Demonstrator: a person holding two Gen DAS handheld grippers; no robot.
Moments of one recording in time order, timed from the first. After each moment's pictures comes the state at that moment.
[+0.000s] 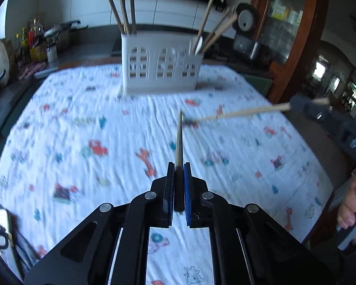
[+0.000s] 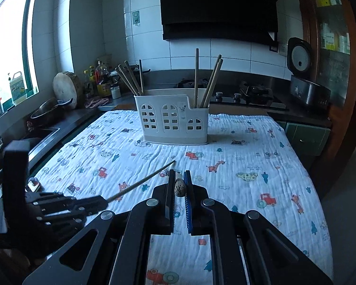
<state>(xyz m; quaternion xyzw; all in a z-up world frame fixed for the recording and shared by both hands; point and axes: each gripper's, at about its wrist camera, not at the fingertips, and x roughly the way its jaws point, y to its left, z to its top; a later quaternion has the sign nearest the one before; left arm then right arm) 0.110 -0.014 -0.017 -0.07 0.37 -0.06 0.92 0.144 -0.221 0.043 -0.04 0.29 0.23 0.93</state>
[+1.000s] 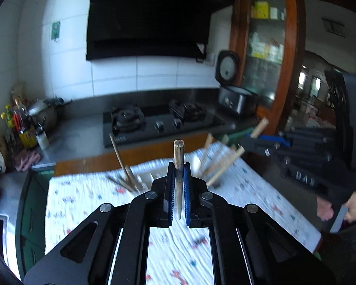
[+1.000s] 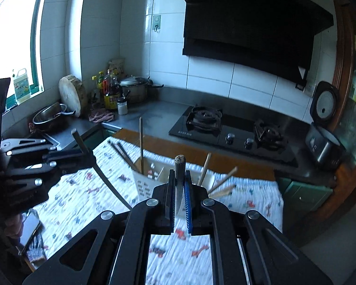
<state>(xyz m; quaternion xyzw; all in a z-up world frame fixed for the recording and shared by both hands) 0.236 0.022 0.181 -0.02 0.25 -0.10 0.96 0.285 -0.160 0.195 -0.12 0.27 0.27 0.92</state>
